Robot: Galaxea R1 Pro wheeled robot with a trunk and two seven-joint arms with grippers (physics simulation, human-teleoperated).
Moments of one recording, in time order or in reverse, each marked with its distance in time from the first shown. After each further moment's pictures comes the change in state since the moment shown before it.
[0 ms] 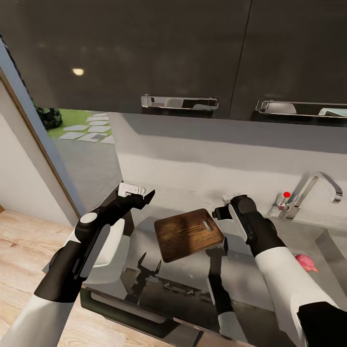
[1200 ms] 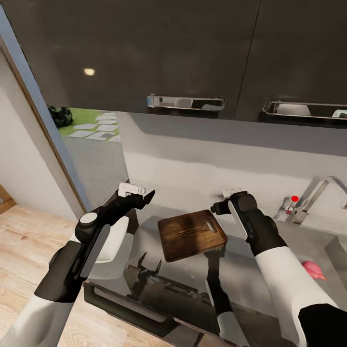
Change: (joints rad) left arm 0.000 0.000 0.000 0.000 0.000 0.000 0.000; right arm 0.000 0.000 0.019 -0.078 0.000 0.005 -0.002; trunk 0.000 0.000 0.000
